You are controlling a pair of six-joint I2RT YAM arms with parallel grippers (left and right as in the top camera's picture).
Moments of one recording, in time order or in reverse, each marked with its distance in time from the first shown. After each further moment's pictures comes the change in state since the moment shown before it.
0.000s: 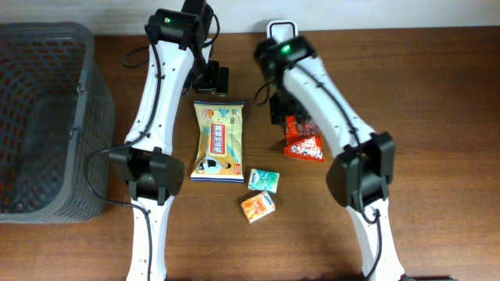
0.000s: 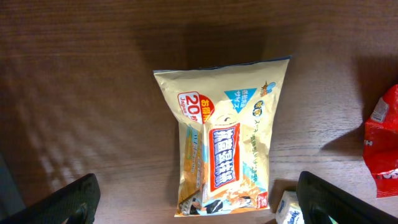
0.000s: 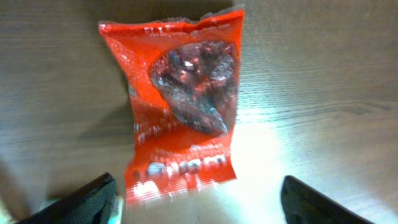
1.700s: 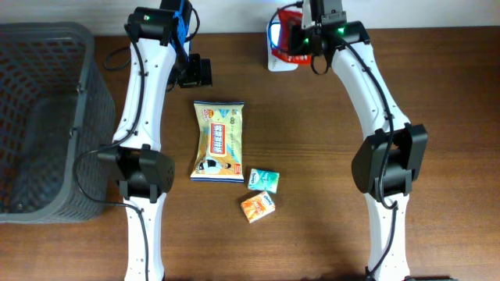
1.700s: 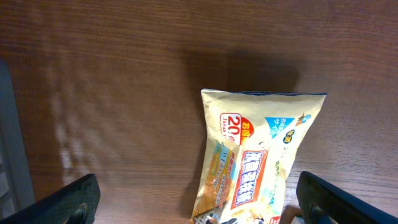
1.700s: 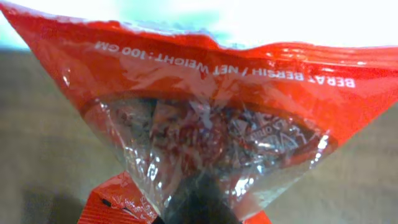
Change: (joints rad) left arm 0.077 0.000 0.000 0.031 -0.028 -0.067; right arm -0.217 0.001 -0.055 0.922 -0.358 -0.278
